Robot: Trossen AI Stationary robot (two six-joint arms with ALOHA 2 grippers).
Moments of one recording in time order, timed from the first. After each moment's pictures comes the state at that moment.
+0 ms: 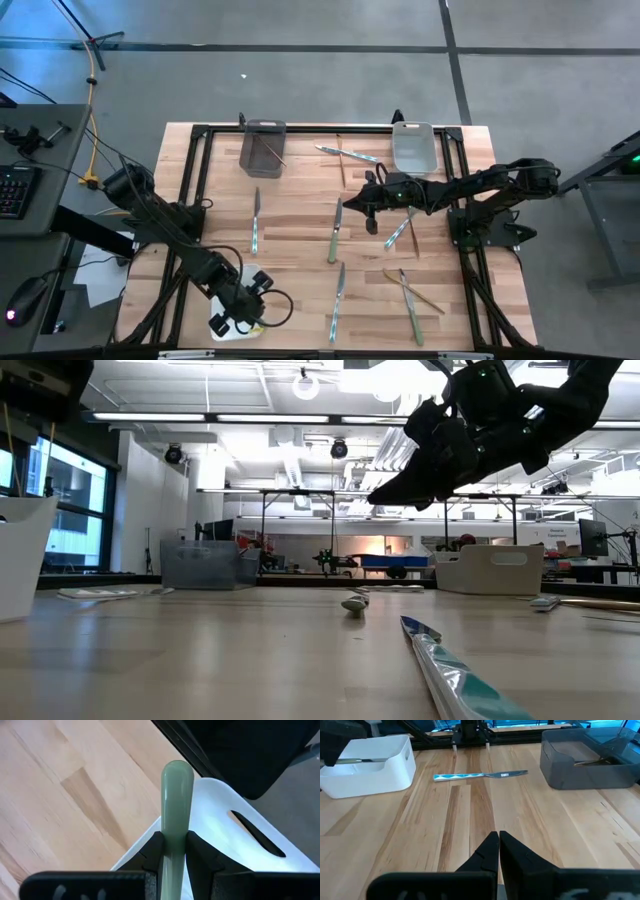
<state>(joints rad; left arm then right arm) -0.77 1.58 0.98 -0.45 0.05 -0.08 -0.11 1.44 0.50 0.58 -0.12 0.00</state>
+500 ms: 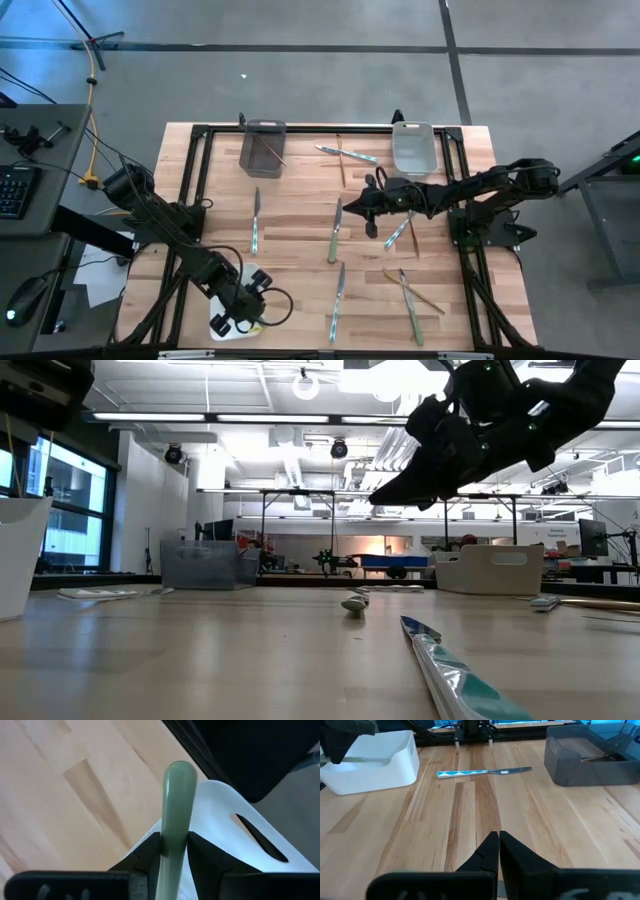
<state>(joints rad) -0.77 1.57 0.98 -0.45 0.04 -0.13 -0.07 1.44 0.50 0.57 -0.07 0.02</state>
